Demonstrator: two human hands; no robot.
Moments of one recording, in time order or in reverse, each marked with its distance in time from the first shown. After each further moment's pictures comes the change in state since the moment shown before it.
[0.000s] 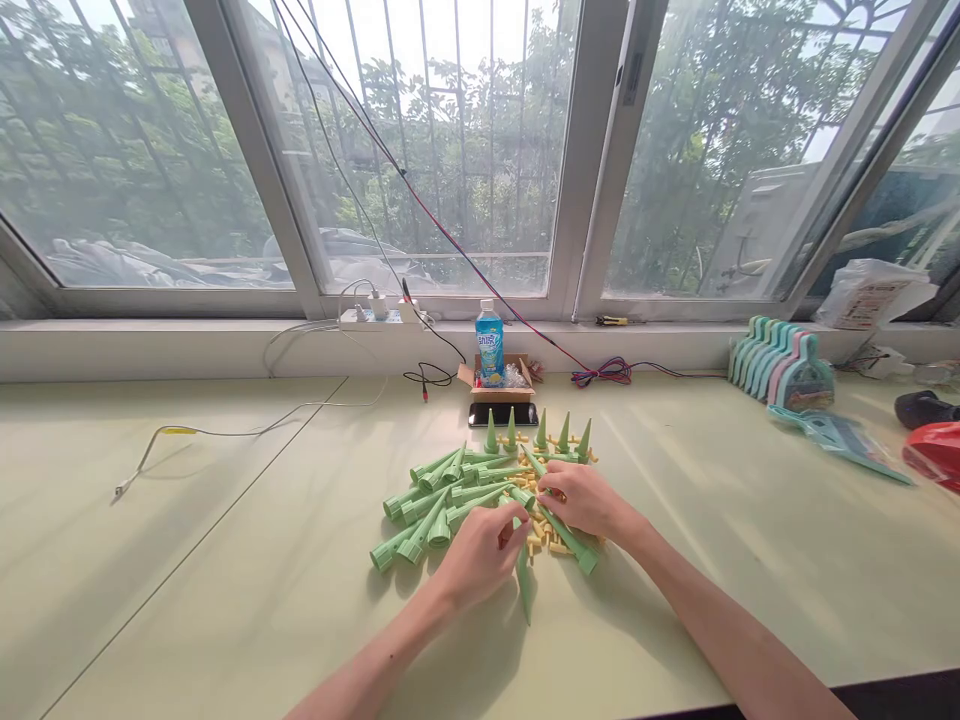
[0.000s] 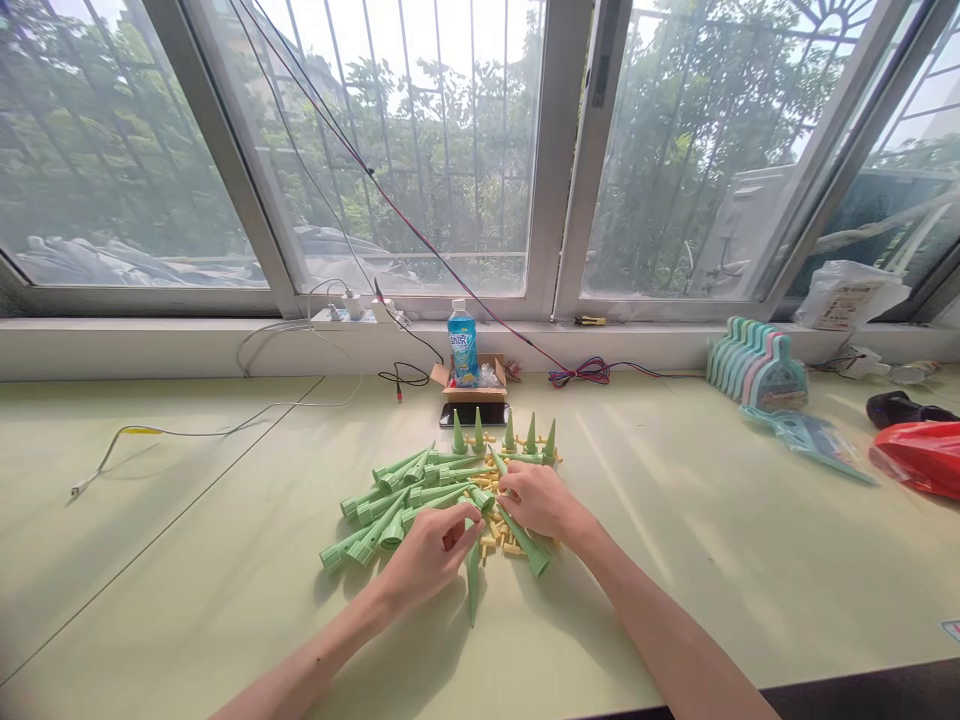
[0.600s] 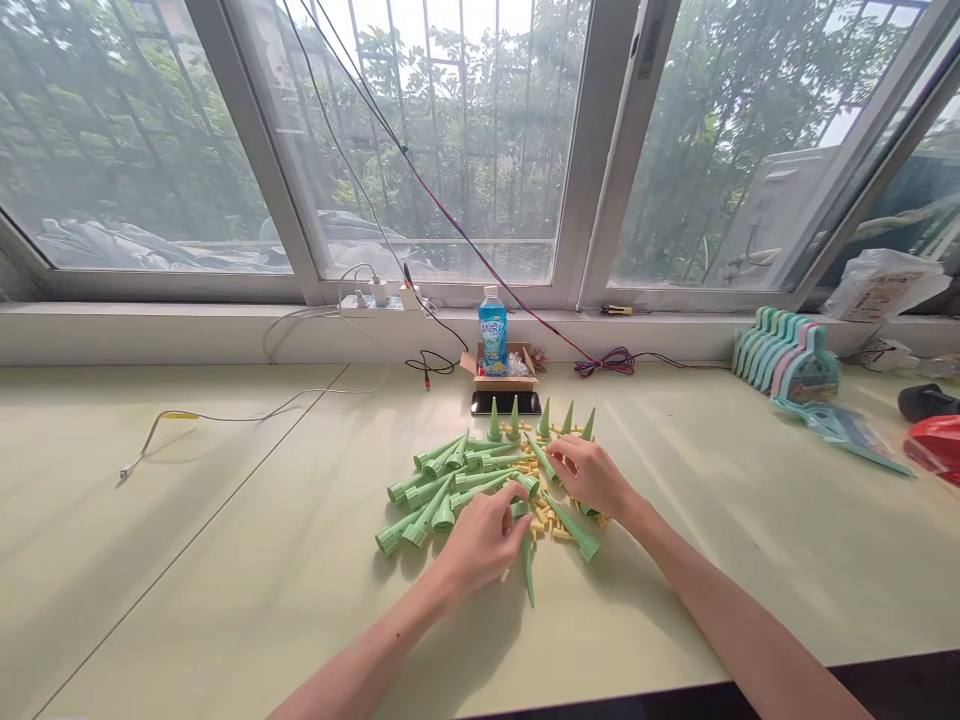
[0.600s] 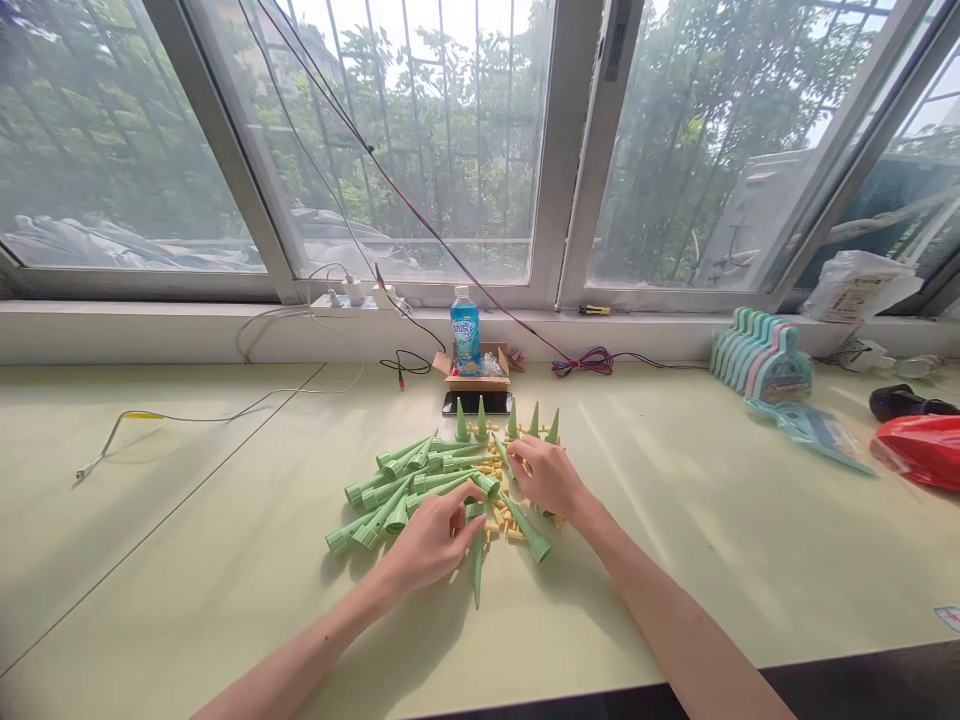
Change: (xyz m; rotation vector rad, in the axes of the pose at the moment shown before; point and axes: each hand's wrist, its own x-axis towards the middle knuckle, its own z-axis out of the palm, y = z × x) left_hand -0.002 -0.001 0.001 0.056 -0.034 -0.128; right_hand 0.002 0.010 -0.002 0.129 0.230 -0.001
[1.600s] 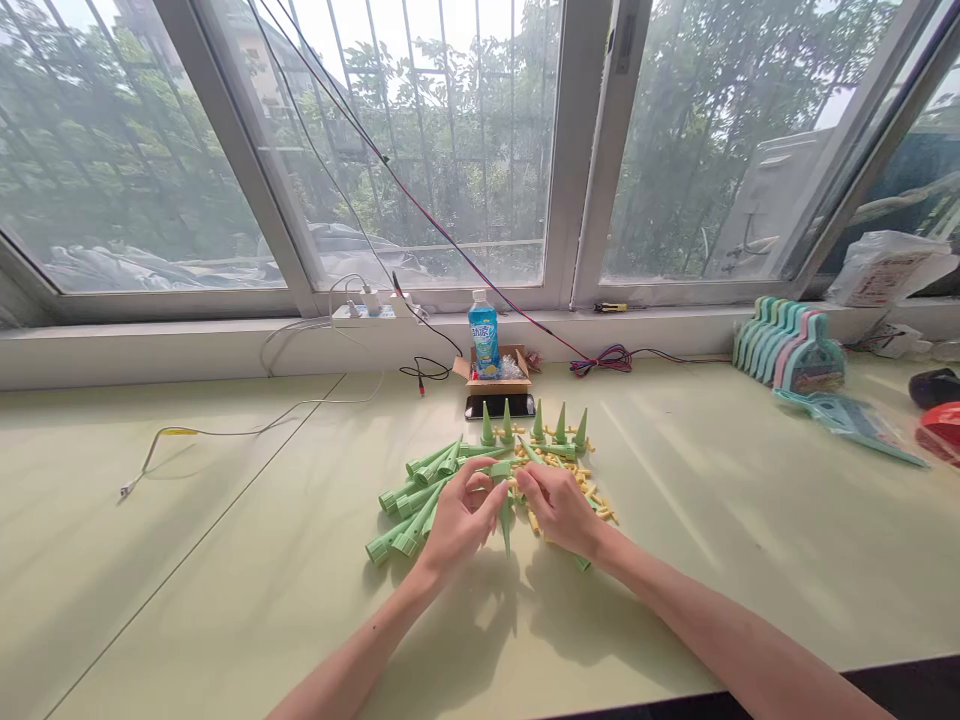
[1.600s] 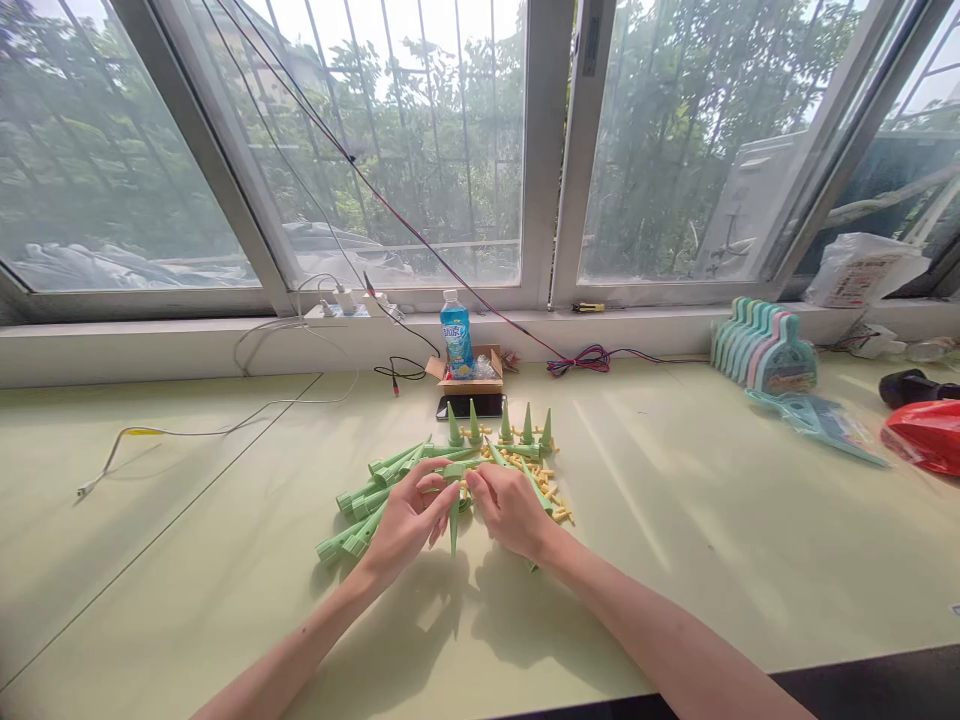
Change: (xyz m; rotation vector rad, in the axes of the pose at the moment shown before) left_hand 0.009 0.001 -0.013 -0.673 0.203 -0.088; right_hand -0.007 -0.048 0.029 0.400 0.084 0.029
